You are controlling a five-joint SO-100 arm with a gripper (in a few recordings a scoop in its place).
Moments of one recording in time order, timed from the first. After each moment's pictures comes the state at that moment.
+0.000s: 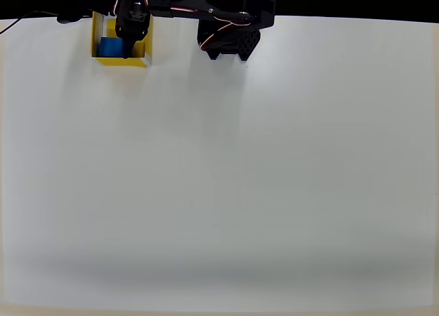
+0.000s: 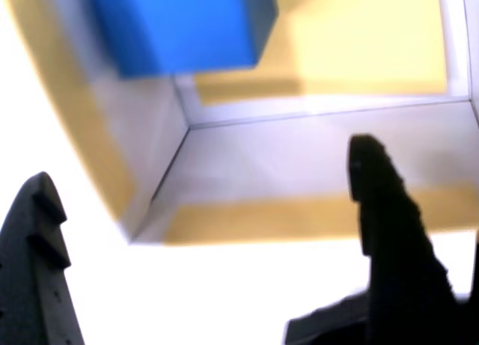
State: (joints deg) arm 91.7 128.4 125.9 72.2 -90.8
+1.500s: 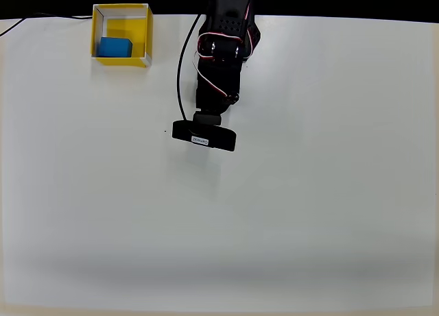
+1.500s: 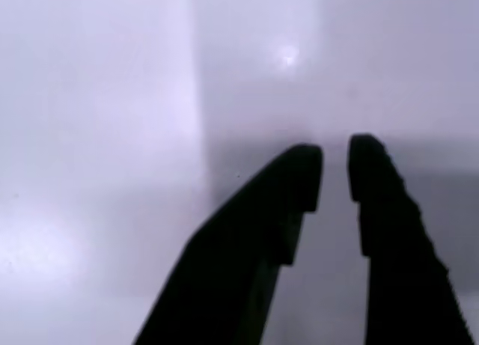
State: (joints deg) arm 6.2 189.6 178.3 73.8 -96.5
